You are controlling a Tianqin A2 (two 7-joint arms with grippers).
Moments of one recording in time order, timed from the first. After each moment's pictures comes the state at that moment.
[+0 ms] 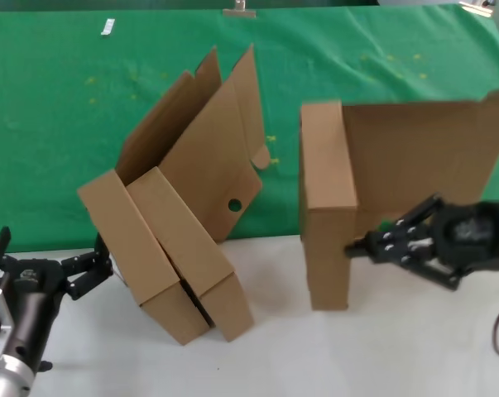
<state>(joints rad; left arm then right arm) 0.00 -0.30 1.60 -1.60 -1.80 0.00 0.00 1.27 0.67 -2.74 0.41 2.54 -1.57 -0.54</state>
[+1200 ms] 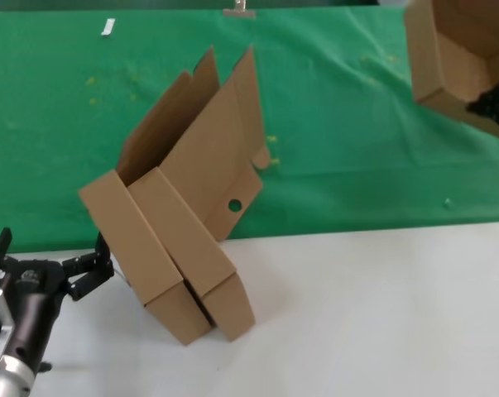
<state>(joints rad) 0.00 -0.30 1.60 -1.60 -1.80 0.00 0.00 1.62 0.50 -2.40 0.15 1.55 -0.92 -0.55</state>
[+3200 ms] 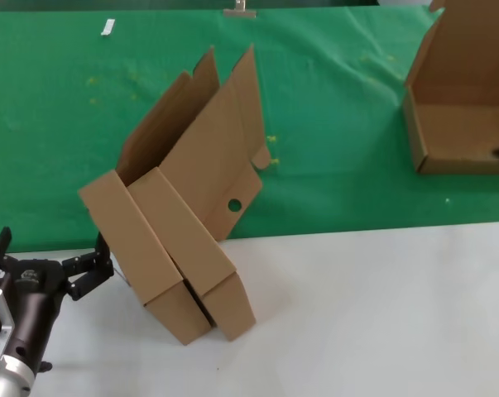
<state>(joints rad) 0.00 -0.30 1.60 -1.60 -1.80 0.00 0.00 1.65 0.48 -2.23 0.01 1.30 -0.90 -0.30</state>
